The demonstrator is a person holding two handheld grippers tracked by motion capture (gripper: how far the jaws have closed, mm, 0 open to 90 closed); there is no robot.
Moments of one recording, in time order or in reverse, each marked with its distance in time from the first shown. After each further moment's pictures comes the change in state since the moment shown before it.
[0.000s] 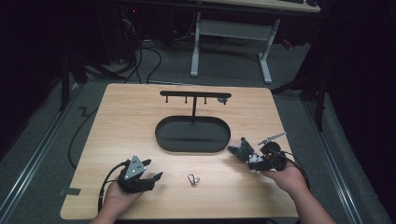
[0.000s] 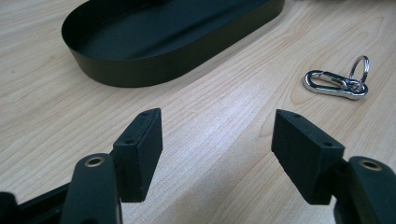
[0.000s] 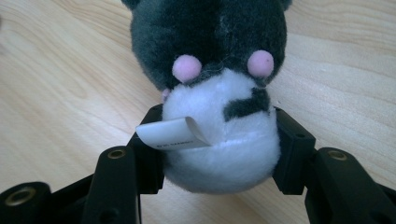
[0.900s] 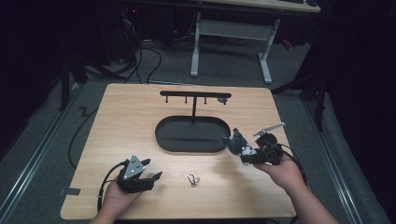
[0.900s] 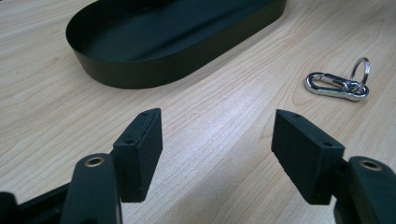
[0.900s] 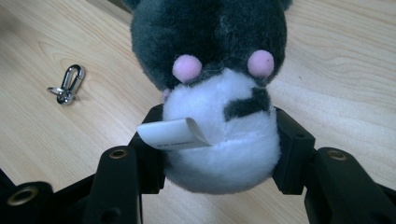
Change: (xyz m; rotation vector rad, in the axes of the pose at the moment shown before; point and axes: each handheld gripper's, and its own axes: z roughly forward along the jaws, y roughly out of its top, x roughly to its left) left arm 0.002 0.000 -0.001 -0.009 0.004 -0.003; right arm 0.032 0.031 -0.033 -0.072 0.054 -0.008
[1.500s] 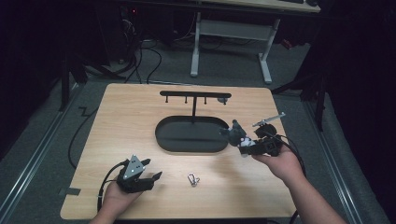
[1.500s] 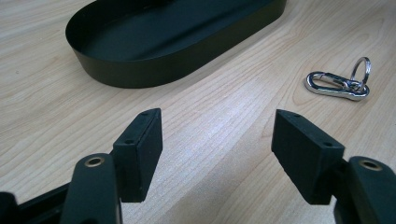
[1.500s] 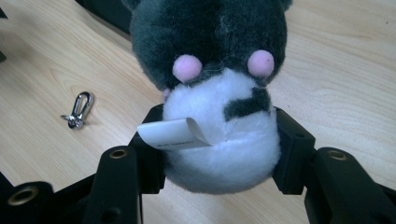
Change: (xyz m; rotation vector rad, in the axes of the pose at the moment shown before) left arm 0.000 0.000 0.000 0.001 -0.001 0.002; right arm 0.002 0.026 -0.013 -0.025 -0.005 0.007
